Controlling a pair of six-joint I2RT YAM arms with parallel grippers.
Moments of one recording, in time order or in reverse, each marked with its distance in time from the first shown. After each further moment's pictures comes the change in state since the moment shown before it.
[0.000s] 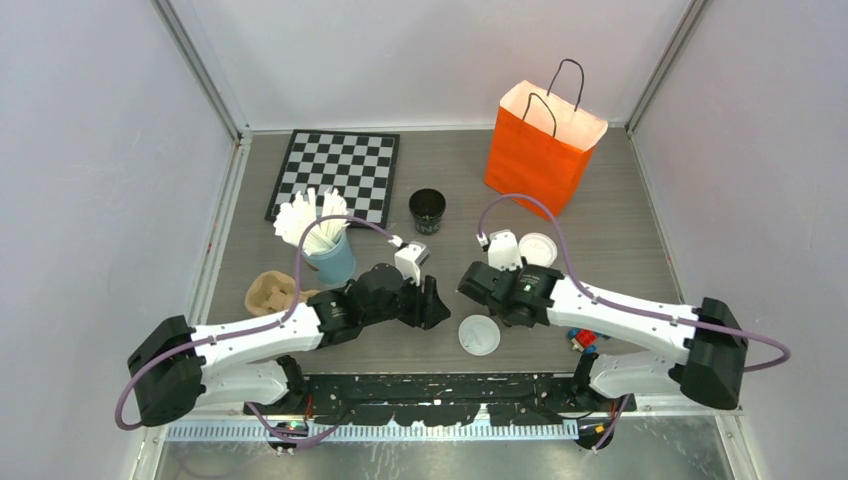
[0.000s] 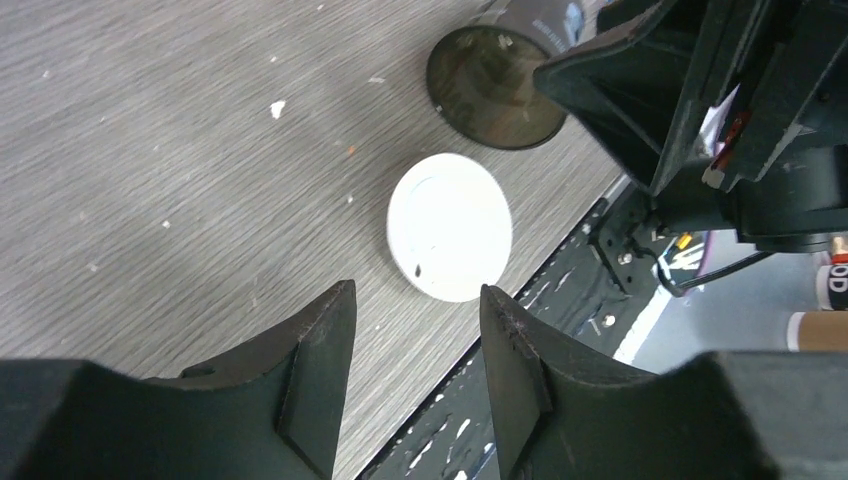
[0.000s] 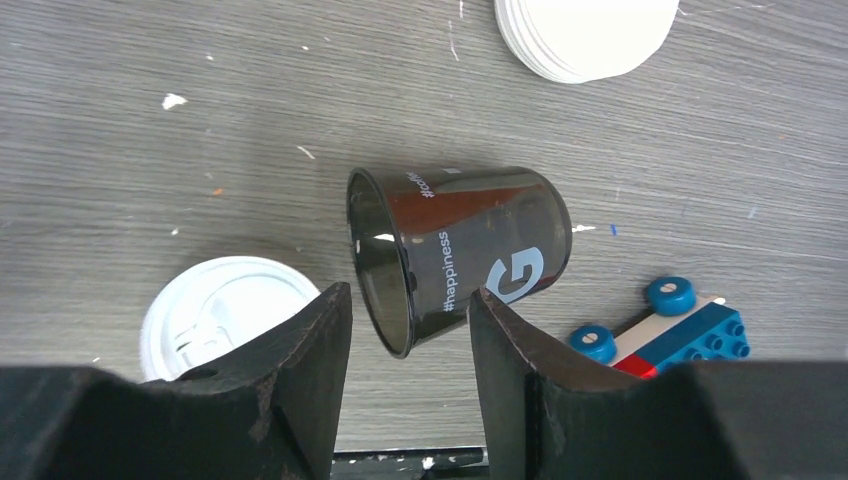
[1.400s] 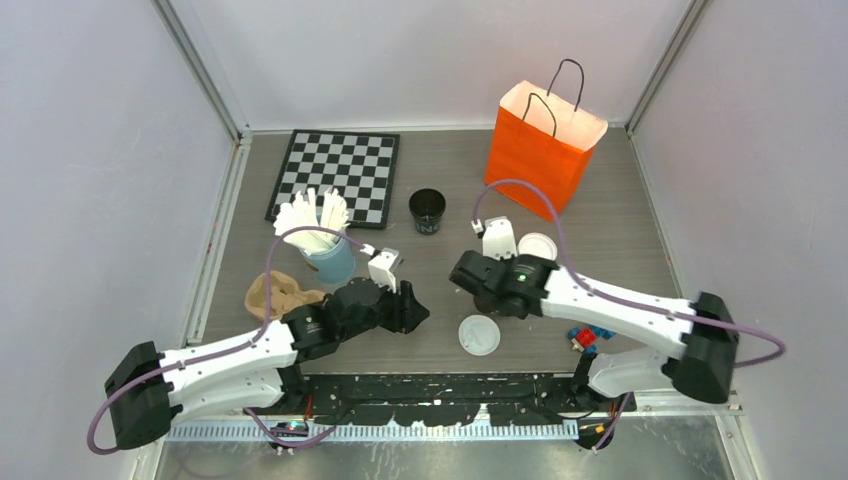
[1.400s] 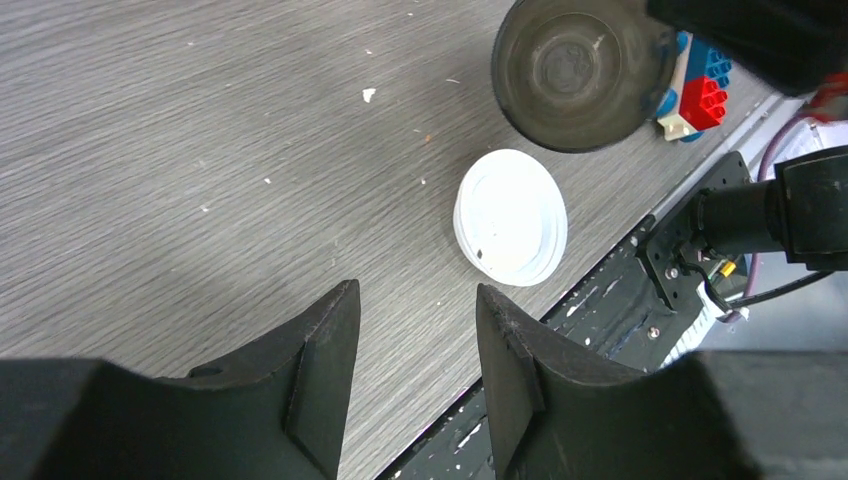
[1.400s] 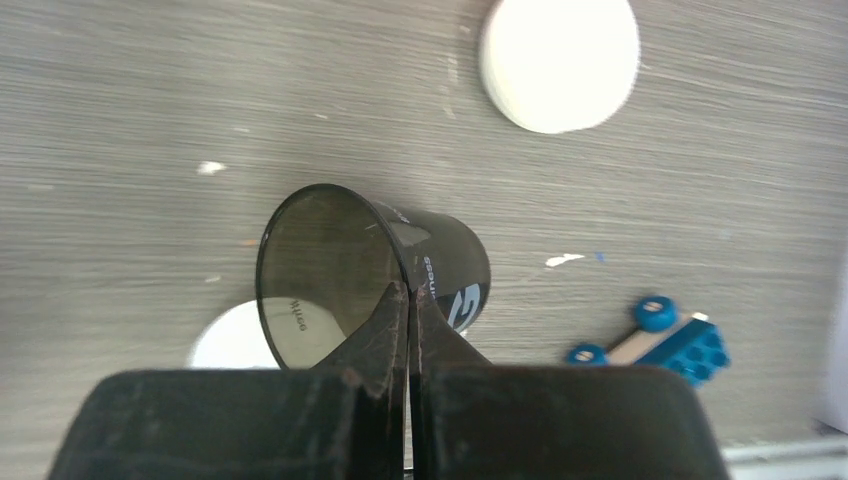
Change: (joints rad) left arm 0.000 -0.210 -0.151 -0.033 -0.132 -0.010; right arm 0.005 0.149 0.129 -0.068 0.109 0.030
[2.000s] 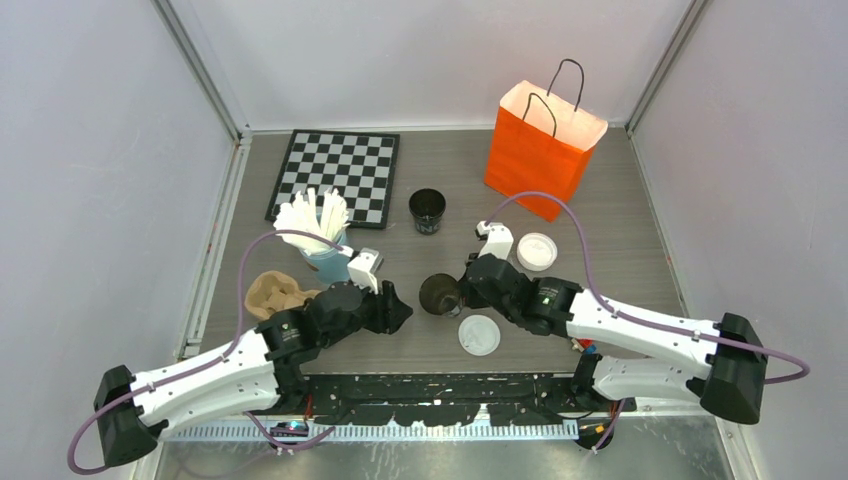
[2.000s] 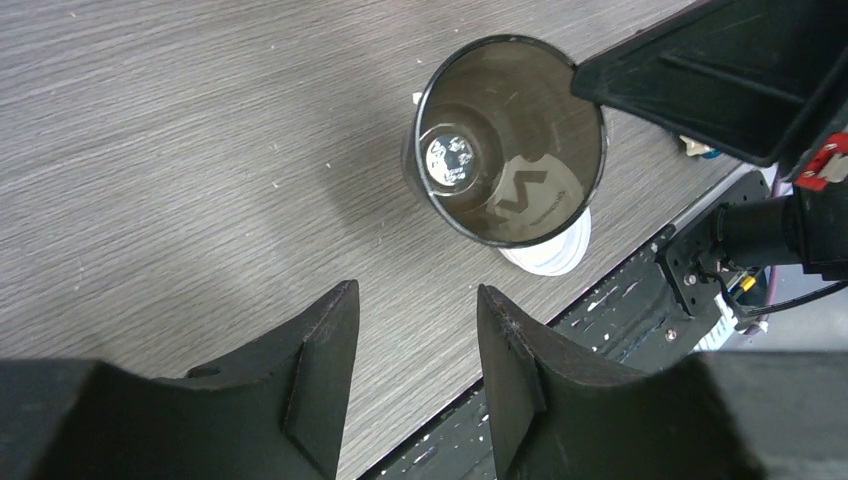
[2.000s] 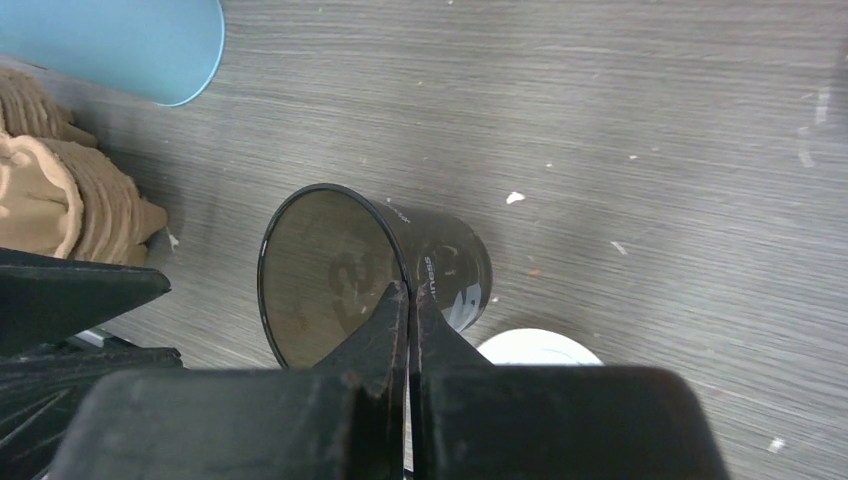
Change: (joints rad) left arm 0.000 -0.200 0.015 -0.214 -0.094 0.002; right arm 0.000 -0.253 -0.230 0.581 -0.320 0.020
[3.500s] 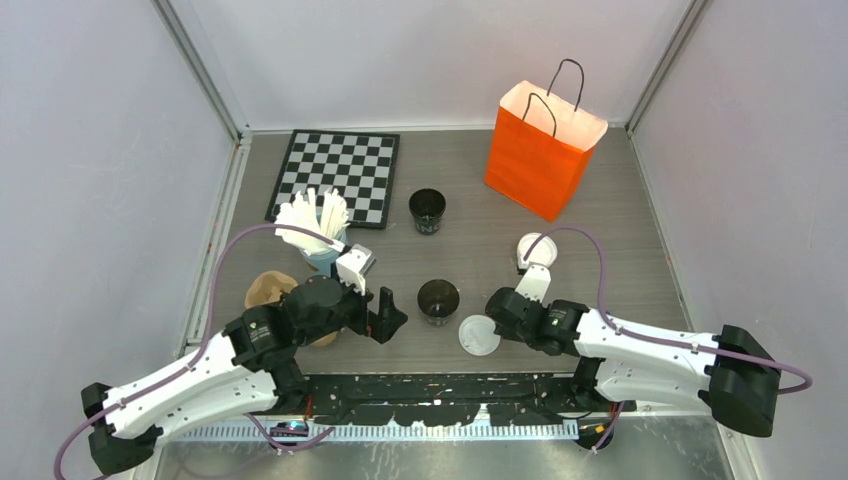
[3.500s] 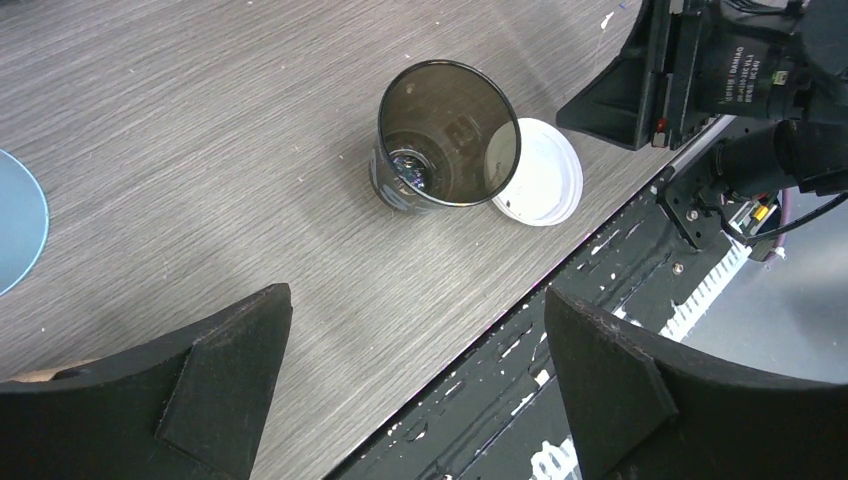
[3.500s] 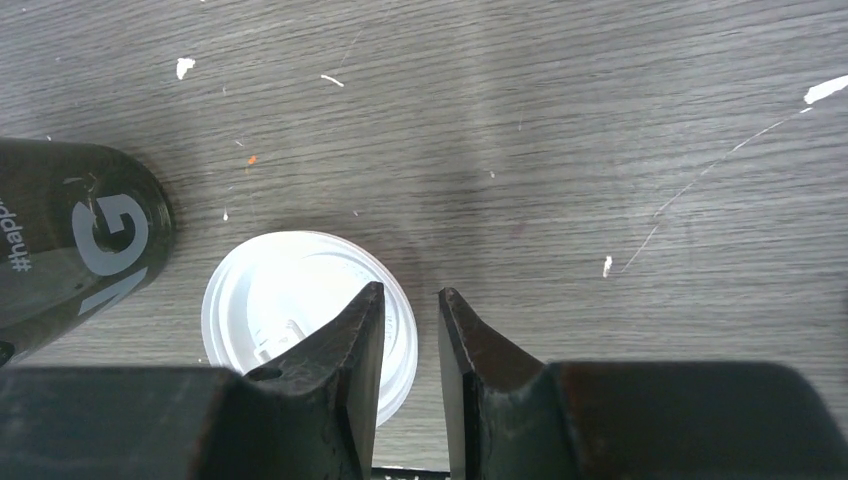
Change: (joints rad) left arm 0.000 -0.090 0.190 -0.307 0.048 0.164; right arm -0.019 -0.100 -0.292 -0.195 0.043 0.349
